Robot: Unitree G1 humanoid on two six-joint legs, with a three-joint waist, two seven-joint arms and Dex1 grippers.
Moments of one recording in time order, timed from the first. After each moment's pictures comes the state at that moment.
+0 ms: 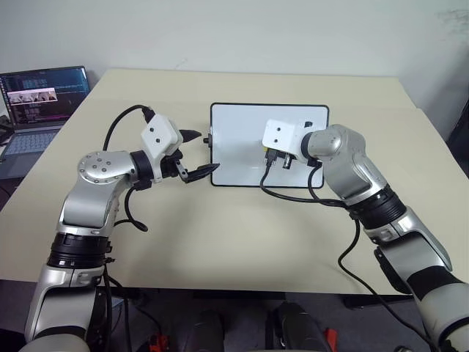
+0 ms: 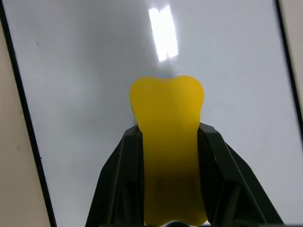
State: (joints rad) left arm -0.60 0.70 0.00 0.03 -0.25 0.30 -0.95; right arm -1.00 -0.41 0.48 0.21 -0.49 0.56 0.85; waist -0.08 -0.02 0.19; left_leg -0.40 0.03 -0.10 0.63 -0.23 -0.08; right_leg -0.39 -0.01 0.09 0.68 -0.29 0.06
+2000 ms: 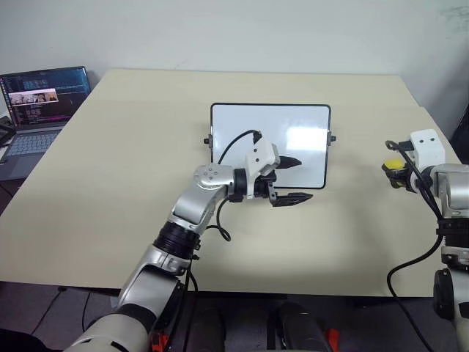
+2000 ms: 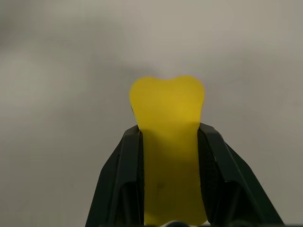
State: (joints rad) left arm -0.74 0.19 -0.28 0.21 -0.23 0.25 -1.00; right arm -0.69 -0.70 -0.18 0.26 -0.06 1.07 0.58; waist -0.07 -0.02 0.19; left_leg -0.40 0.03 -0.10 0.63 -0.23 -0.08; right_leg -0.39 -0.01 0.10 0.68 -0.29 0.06
